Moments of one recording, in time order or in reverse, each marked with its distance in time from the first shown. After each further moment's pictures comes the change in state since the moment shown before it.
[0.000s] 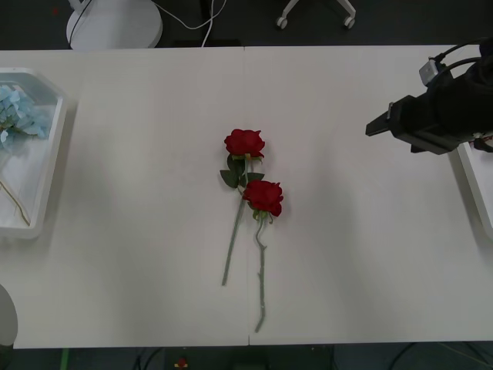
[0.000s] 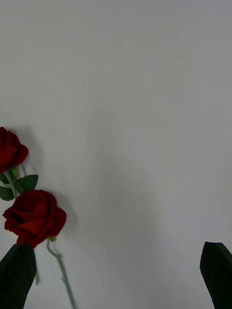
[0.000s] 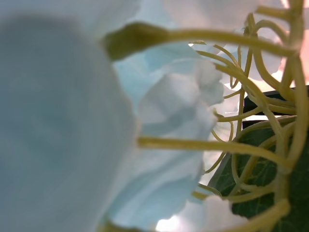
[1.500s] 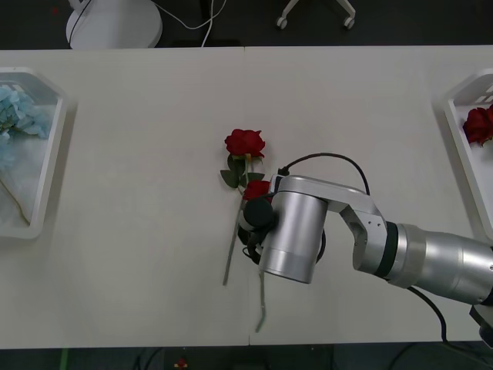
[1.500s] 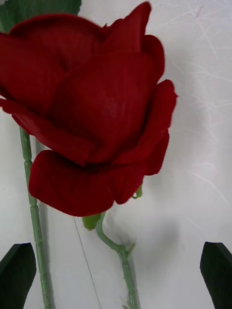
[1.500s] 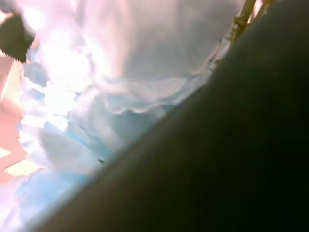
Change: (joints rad) right arm -0.140 0.512 0.786 0.036 0.736 0.022 -0.743; left arm -0.001 0.269 0.104 0.772 0.410 -0.295 -0.311
